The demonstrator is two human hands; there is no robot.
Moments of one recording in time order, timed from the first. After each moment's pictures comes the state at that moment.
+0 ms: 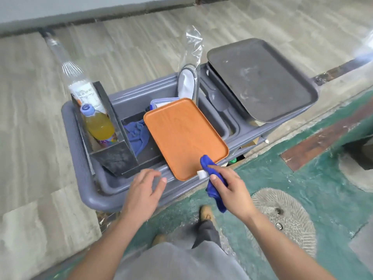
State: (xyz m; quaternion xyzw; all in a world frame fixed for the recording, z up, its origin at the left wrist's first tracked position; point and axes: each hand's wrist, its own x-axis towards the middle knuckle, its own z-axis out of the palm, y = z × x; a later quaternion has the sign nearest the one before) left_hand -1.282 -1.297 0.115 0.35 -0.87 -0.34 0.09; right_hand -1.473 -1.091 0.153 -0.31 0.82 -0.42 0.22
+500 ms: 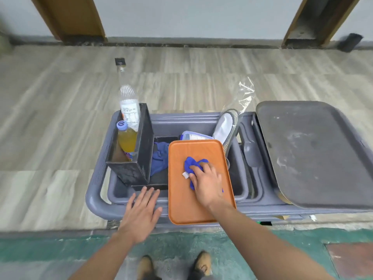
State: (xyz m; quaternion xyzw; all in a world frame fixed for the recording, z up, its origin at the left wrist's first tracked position) left_hand -1.322 -1.284 0.078 0.50 -0.85 -0.14 -0.12; right_hand -1.582 -1.273 0.111 -0.58 0.80 -0.11 0.14
